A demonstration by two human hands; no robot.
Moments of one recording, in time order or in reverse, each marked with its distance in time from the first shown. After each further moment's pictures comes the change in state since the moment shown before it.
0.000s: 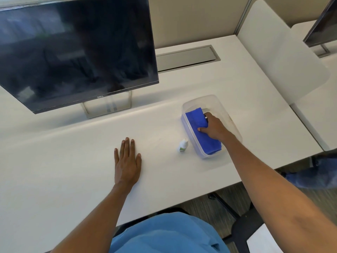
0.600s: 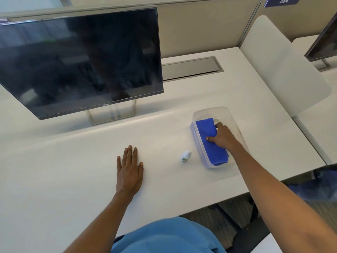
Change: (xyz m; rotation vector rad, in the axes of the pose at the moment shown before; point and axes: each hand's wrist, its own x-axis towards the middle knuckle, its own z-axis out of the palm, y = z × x) left_hand 0.001 0.001 -0.006 -0.043 -0.018 0.009; right_hand 0.012 0.016 -0.011 -0.007 0.035 0.125
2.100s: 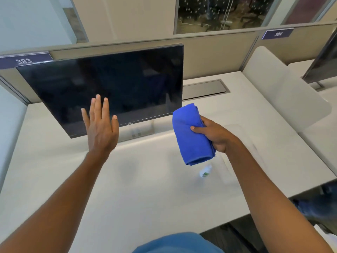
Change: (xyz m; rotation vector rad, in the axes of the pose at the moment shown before) left_hand 0.129 -0.085 -0.226 0.015 0.618 0.062; right_hand -0.086 -0.181 -0.015 0.807 -0.329 -0.257
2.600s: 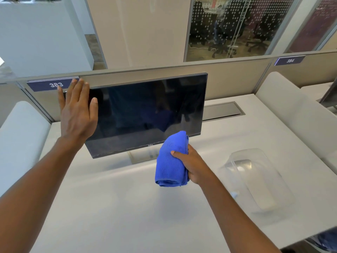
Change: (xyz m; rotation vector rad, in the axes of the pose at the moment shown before) left_hand 0.123 -0.097 -0.095 0.037 0.220 0.104; right_hand 0.045 0.004 0.151 0.248 0.105 -0.012
